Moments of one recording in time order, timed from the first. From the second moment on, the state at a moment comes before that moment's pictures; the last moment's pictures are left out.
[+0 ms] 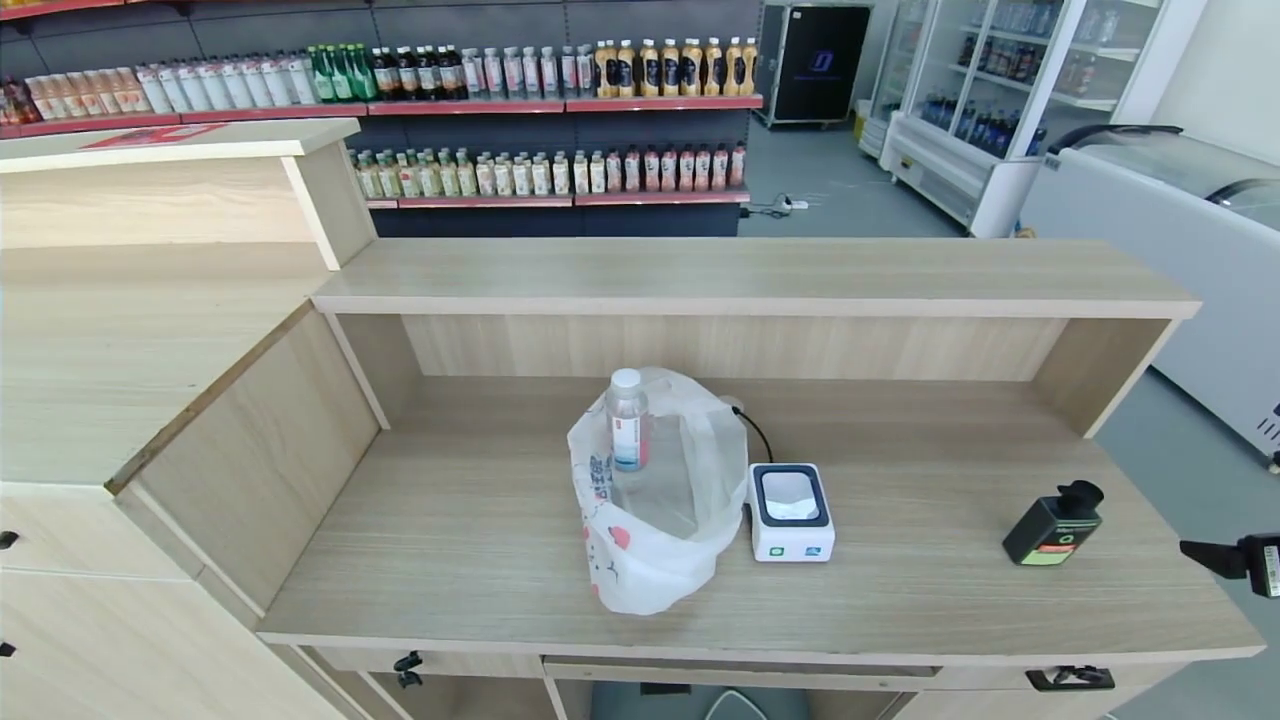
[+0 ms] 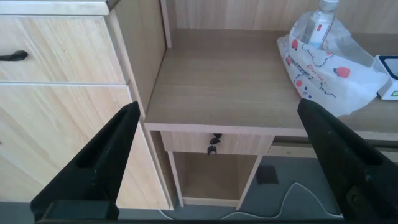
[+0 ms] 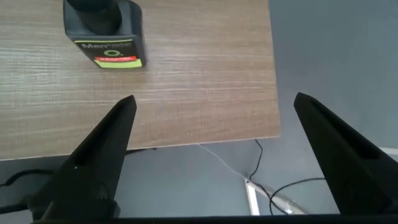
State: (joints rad) left arm 0.00 0.00 0.00 0.00 0.01 0.01; right arm -0.71 1.86 -0.61 -0.62 0.35 -0.55
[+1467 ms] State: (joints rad) left arm 0.00 0.00 0.00 0.00 0.01 0.01; right arm -0.56 2.28 -0.88 -0.67 0.68 -1.07
